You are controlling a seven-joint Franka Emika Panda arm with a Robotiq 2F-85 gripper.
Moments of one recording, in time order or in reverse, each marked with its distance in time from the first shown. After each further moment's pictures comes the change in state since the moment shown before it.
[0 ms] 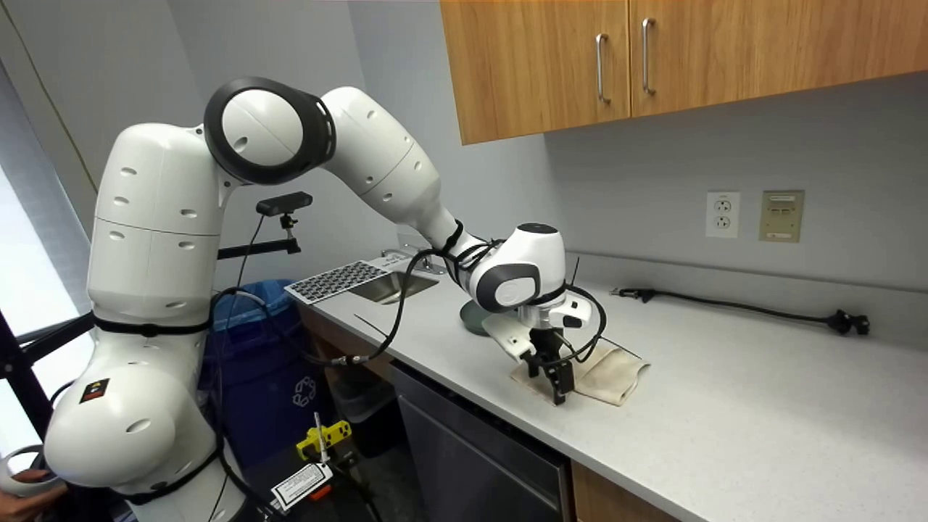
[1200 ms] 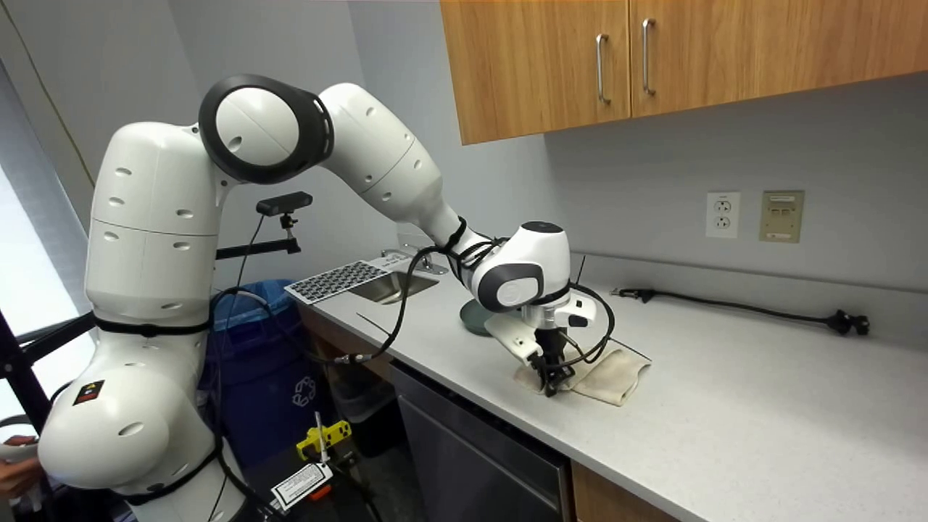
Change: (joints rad) arm -0.044 -0.011 0.027 -0.001 0.019 -0.001 -0.085
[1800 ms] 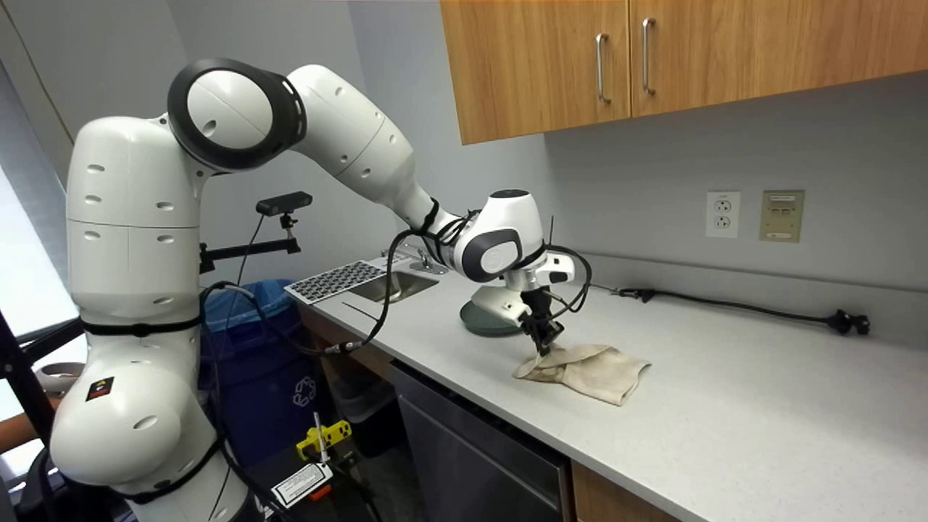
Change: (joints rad) arm 0.092 -0.102 0.001 -0.018 -0.099 0.062 0.041
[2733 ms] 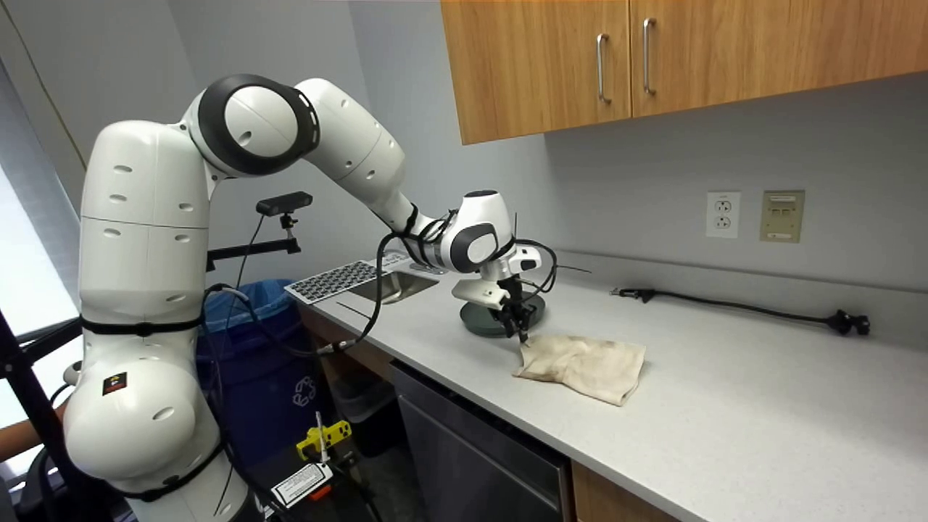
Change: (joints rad) arm 0.109 0.049 0.047 0.058 -0.093 -0.006 0.046
